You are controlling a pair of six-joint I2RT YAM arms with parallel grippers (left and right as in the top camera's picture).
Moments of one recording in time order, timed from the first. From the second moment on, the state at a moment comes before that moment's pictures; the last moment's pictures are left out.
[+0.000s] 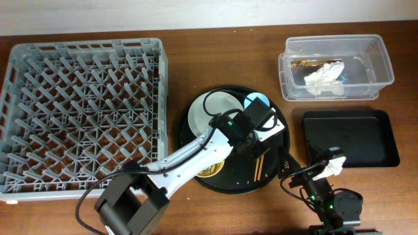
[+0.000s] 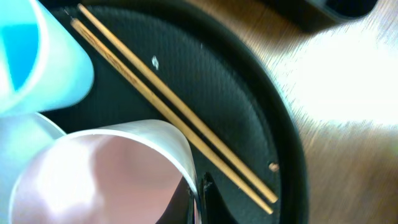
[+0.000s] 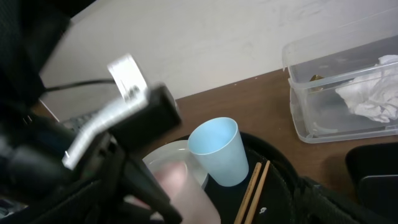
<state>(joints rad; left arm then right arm) -0.87 1.90 1.43 -0.62 0.15 0.12 -0.01 0.01 0.01 -0.05 -0.32 0.42</state>
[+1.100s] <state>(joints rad) 0.36 2.07 1.49 -0.13 1.10 -0.83 -0.01 0.01 0.01 -0.05 -0.32 0.42</state>
